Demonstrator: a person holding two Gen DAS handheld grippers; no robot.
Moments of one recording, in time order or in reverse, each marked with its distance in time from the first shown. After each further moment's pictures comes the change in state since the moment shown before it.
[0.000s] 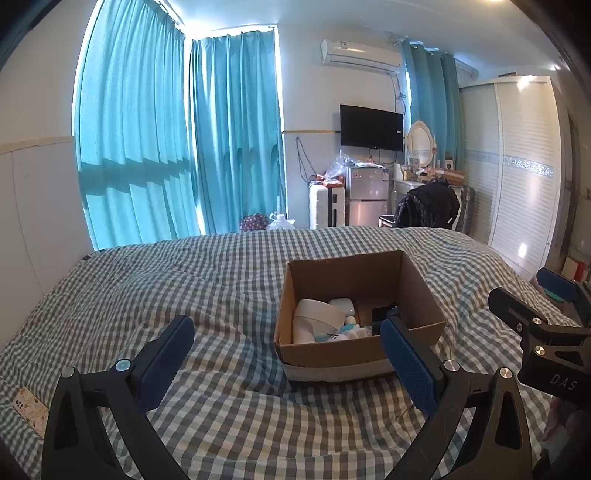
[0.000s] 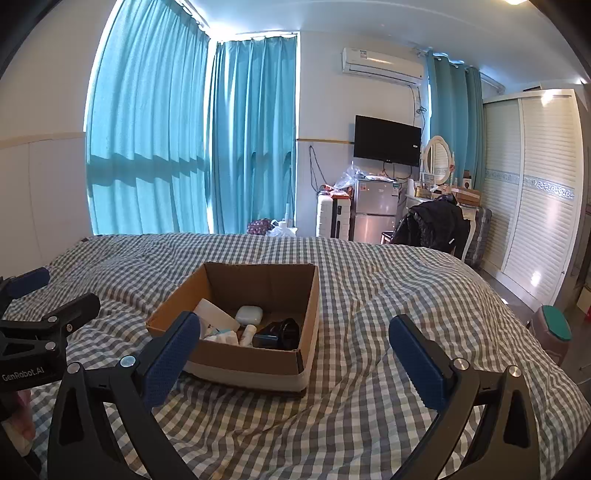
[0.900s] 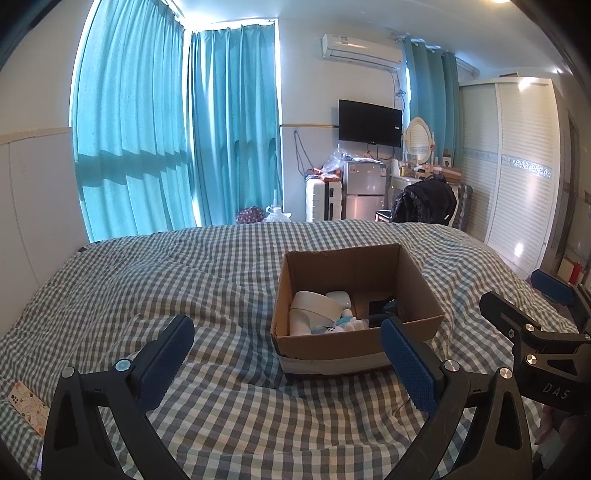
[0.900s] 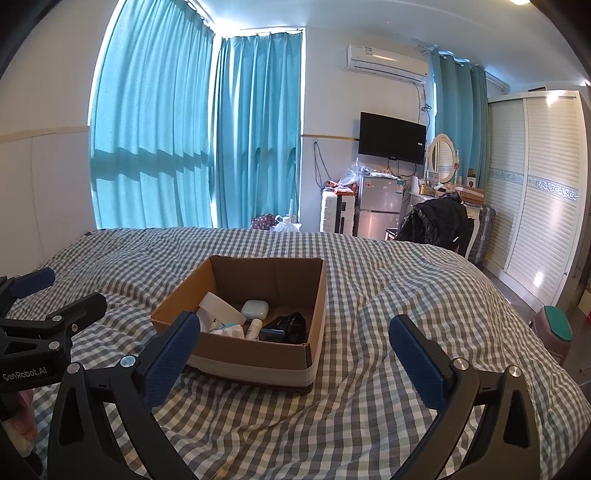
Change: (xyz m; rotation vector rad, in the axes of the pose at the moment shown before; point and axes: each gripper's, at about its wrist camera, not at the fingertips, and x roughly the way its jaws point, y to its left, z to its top) left arm 0.002 0.004 -0.004 -0.008 0.026 -0.020; right arm 0.003 0.009 -0.003 -0.013 0.015 0.009
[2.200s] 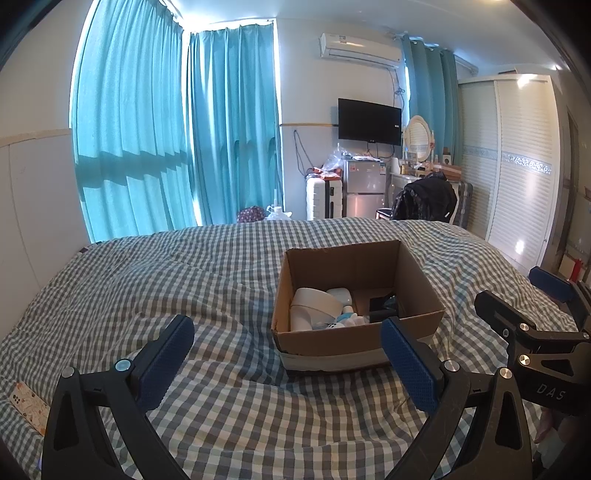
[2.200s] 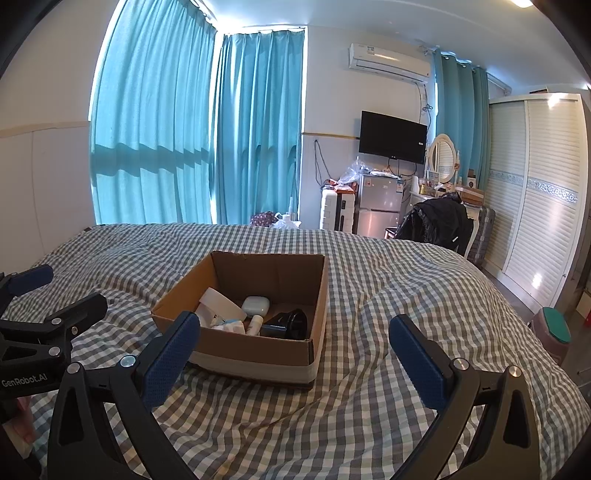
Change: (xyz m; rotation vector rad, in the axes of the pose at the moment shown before) left arm -0.002 0.001 -0.004 0.010 0.002 0.001; right arm 0.000 0.001 -0.002 -0.013 0.009 -0.003
